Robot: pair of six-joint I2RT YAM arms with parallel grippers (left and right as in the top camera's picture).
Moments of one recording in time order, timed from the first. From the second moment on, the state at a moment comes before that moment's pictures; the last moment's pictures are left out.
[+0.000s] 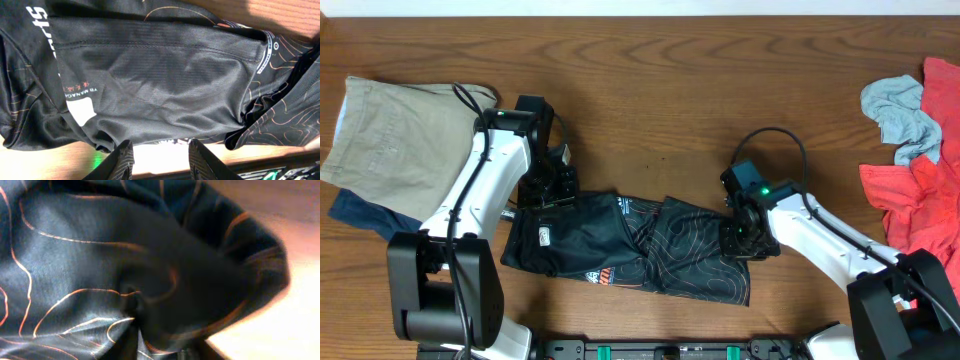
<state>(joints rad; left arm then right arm) -0.12 1.71 1.23 -1.24 0.26 -0.21 0.44 1.58 0.79 -0.82 -0.13 0.43</state>
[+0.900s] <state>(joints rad) -0.12 1.71 1.23 -1.25 0.26 -0.21 0.05 1.58 0.81 -0.61 0.02 0.21</state>
